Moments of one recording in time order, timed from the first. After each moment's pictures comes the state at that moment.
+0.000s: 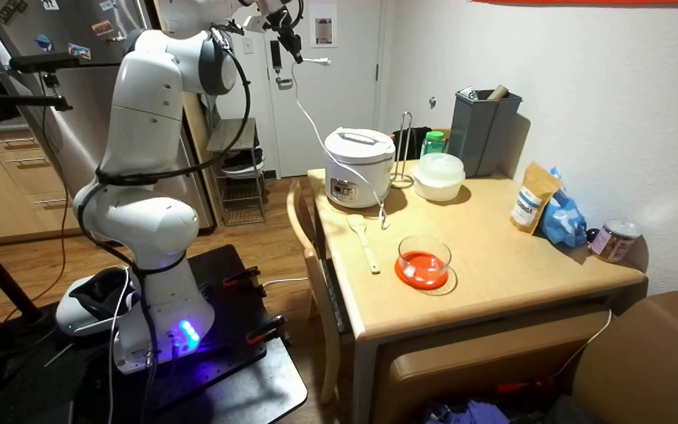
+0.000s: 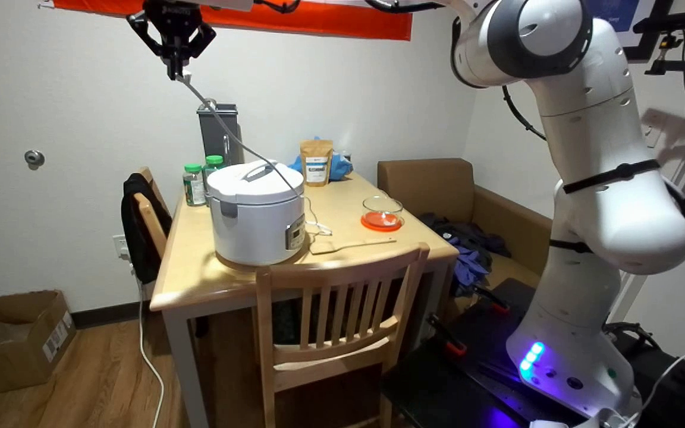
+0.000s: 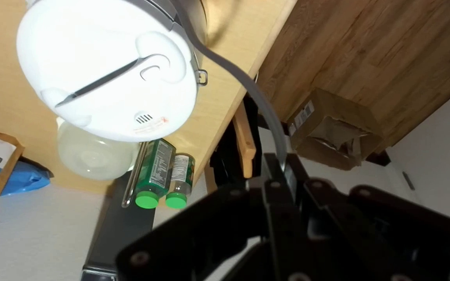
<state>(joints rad) 0.61 0.51 0.27 -0.89 -0.47 1.72 0.77</state>
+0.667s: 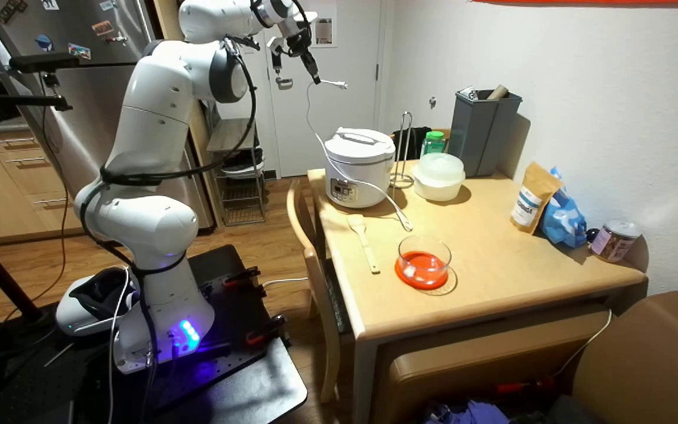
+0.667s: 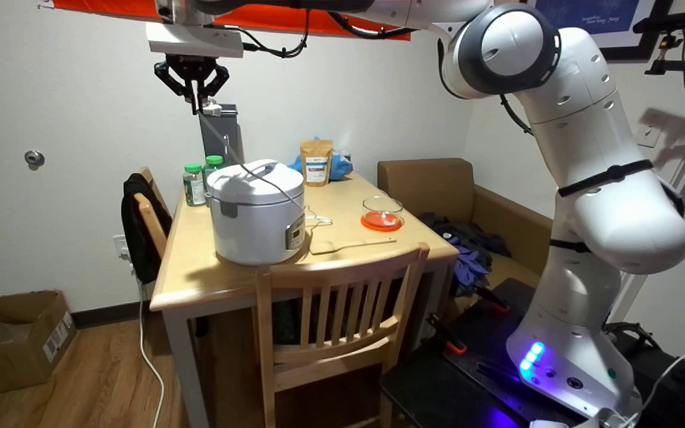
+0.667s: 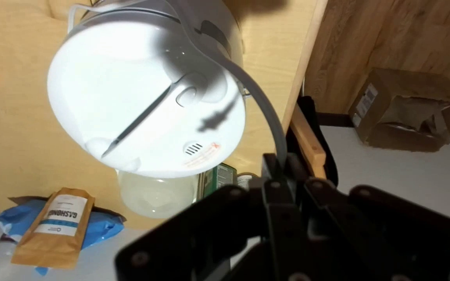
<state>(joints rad) 0.58 0.59 0.20 -0.90 -0.47 1.72 1.01</state>
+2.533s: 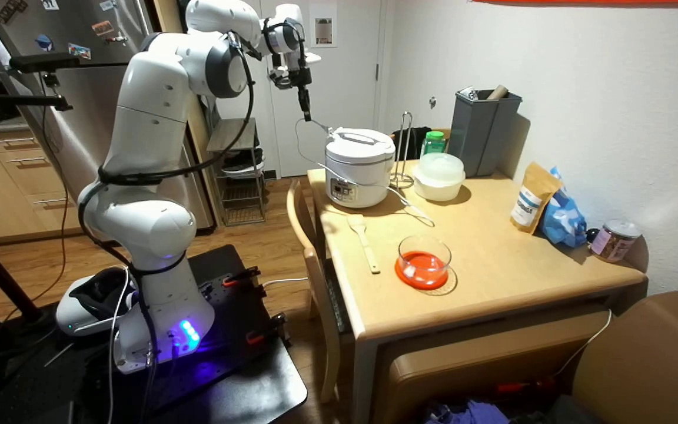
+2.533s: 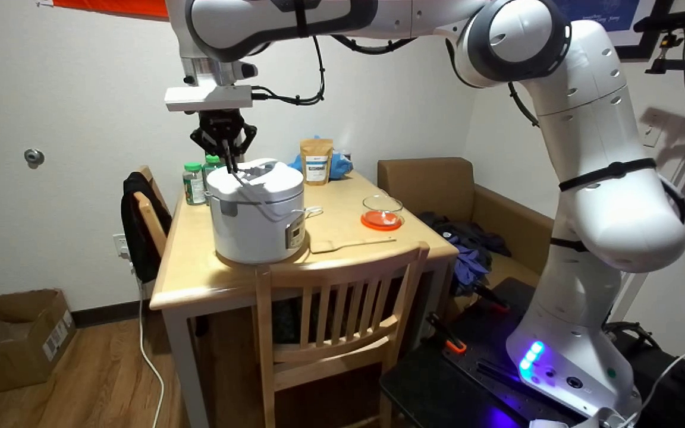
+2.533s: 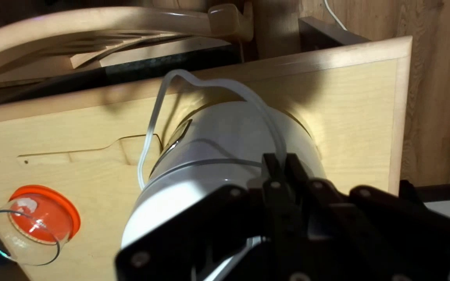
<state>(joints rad) 0.51 0.53 0.20 -1.21 -0.26 1.69 1.25</state>
